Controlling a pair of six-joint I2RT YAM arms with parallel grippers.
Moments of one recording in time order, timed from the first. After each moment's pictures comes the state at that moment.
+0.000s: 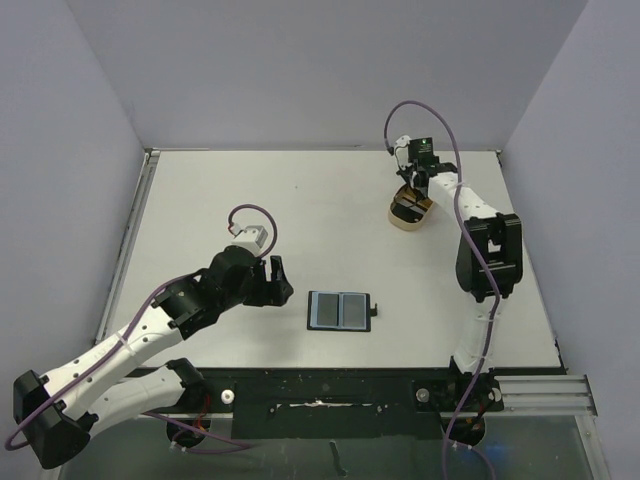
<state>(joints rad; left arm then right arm) -0.80 0.92 0.79 -0.56 -0.14 -0.65 0.17 2.07 1.67 -0.44 0.30 -0.55</state>
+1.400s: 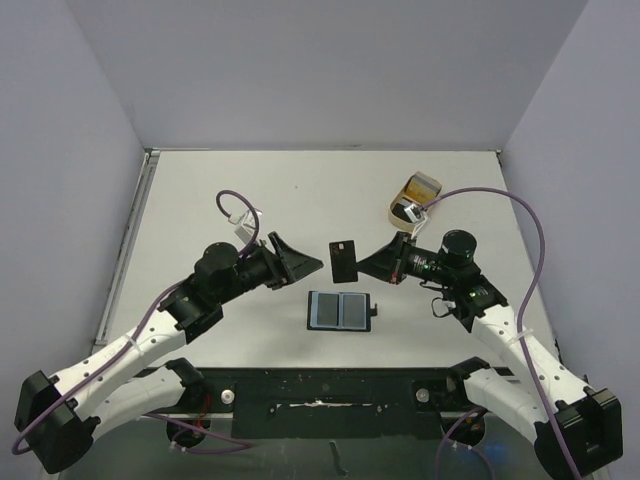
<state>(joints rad) -0.75 0.91 0.66 0.06 0.18 -1.05 0.38 0.90 0.62 0.07 -0.73 0.74</state>
